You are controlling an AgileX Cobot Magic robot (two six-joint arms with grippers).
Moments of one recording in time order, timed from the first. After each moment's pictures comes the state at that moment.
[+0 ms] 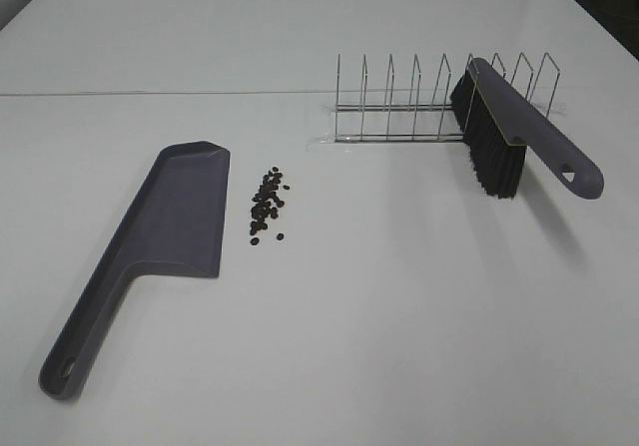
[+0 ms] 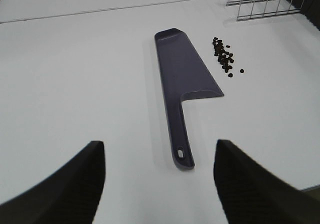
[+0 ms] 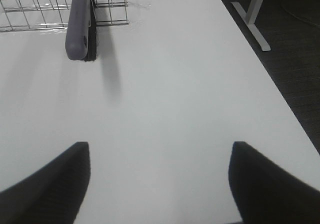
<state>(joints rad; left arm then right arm) 0.02 0.00 -0.51 -0.20 1.05 0.18 -0.02 0.00 -0.50 -0.18 1.06 0.09</state>
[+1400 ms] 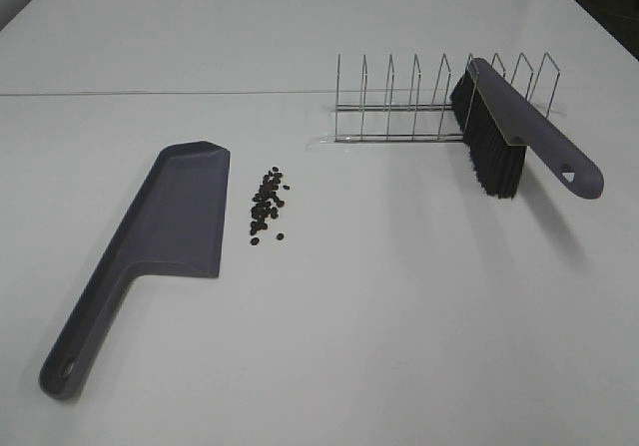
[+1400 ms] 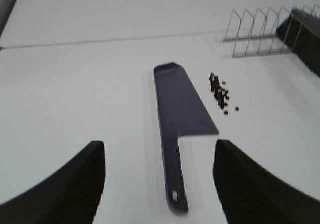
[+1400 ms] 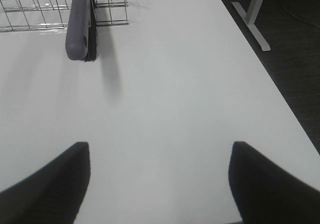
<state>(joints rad) 0.02 0.04 -0.52 -0.22 0.93 0.14 -0.02 0.00 -0.50 -0.18 1.06 0.09</state>
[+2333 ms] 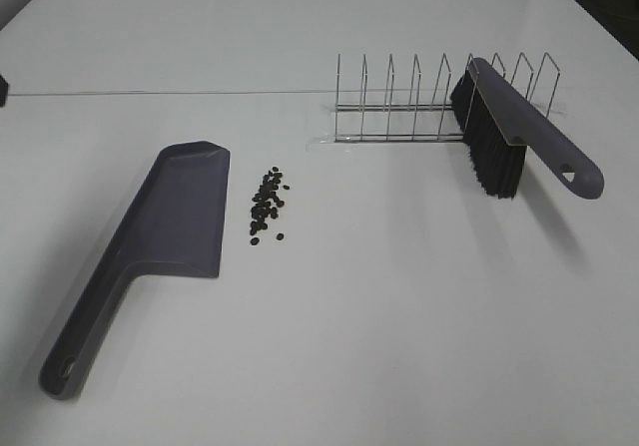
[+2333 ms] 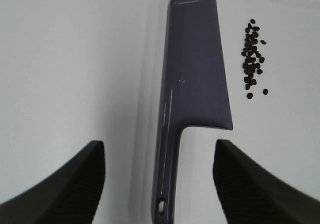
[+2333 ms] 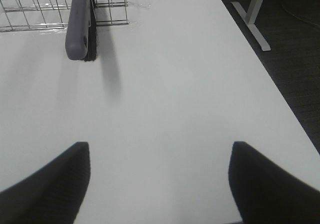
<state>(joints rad) -0.04 1.44 -1.14 -0.22 0.88 0.01 -0.02 0.00 -0.50 -0.18 1.06 0.09</state>
